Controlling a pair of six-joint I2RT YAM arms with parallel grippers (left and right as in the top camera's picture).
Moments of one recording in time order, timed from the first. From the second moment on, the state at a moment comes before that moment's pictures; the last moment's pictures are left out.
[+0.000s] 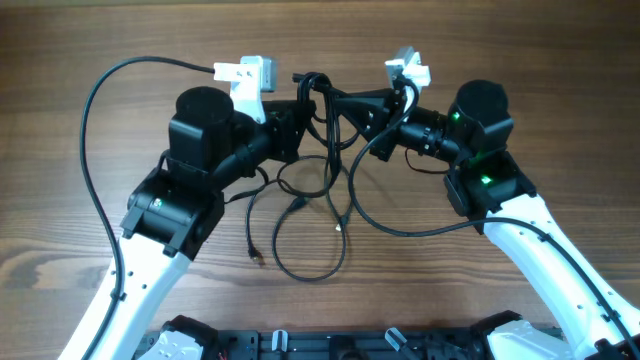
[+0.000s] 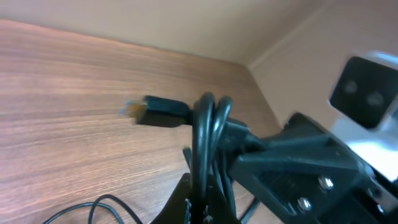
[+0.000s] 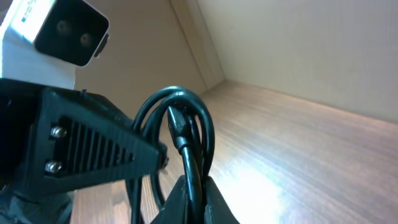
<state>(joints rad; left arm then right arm) -0.40 1.15 1.10 -0.34 0.33 -0.55 0.36 1.32 0.92 0.28 -0.76 0.32</state>
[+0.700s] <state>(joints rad) -0.40 1.15 1.10 -0.36 0.03 -0.91 0.36 1.32 0.92 0.22 -0.76 0.32</state>
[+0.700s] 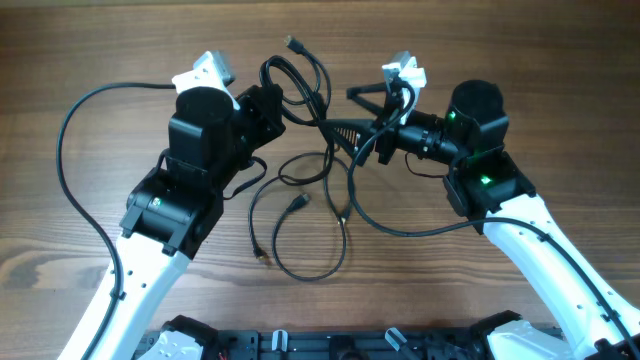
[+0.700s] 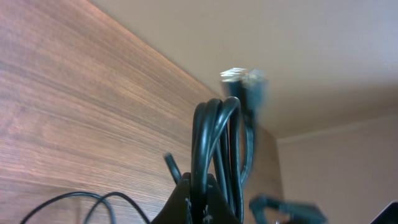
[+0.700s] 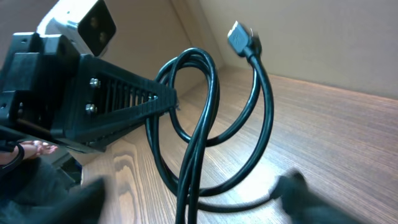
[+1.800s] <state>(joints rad) -0.40 1.15 1.10 -0.12 0.17 -0.57 0.40 1.41 0.92 0.13 -0.77 0.34</state>
